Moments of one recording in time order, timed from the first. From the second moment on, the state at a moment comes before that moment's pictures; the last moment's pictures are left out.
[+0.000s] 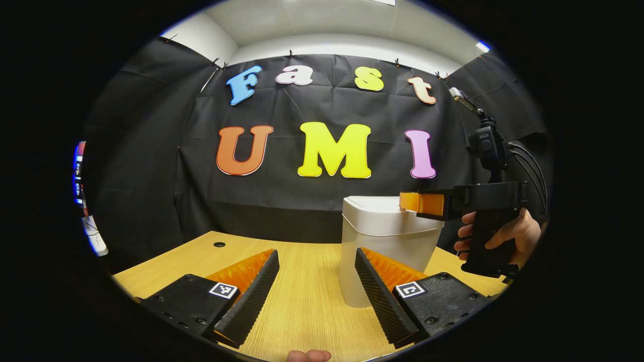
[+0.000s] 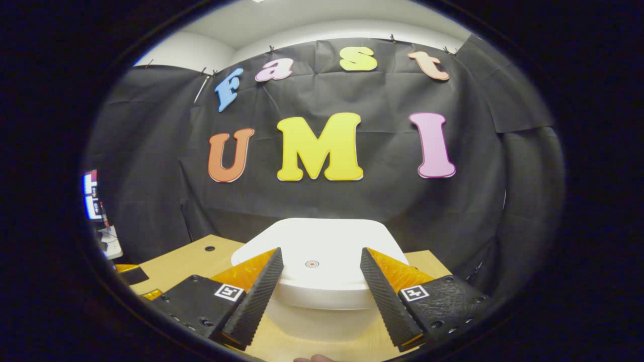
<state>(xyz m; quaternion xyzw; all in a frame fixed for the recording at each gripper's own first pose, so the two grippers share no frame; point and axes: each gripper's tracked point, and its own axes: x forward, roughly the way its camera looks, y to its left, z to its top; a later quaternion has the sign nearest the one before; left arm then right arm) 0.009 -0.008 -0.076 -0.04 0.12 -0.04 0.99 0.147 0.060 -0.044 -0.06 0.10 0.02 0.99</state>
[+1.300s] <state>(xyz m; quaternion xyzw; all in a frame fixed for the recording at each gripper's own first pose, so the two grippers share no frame) 0.013 -0.025 -0.042 -0.02 0.08 -0.03 1.00 0.105 0.034 -0.020 -0.04 0.02 0.02 1.00</state>
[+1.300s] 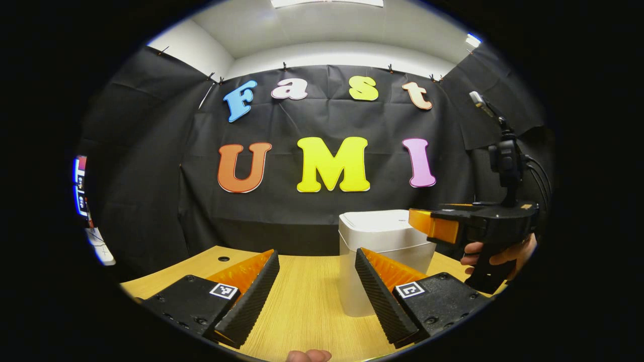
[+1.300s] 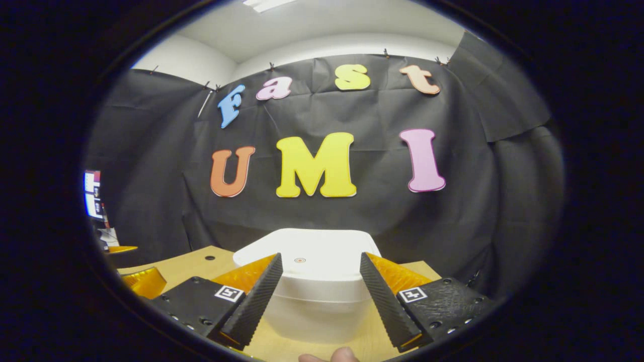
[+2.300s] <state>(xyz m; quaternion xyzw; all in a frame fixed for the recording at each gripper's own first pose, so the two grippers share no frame) -0.007 -0.027 -0.035 -0.01 0.05 0.00 1.00 -0.011 -0.022 -0.012 -0.10 -0.08 -0.05 0.99</state>
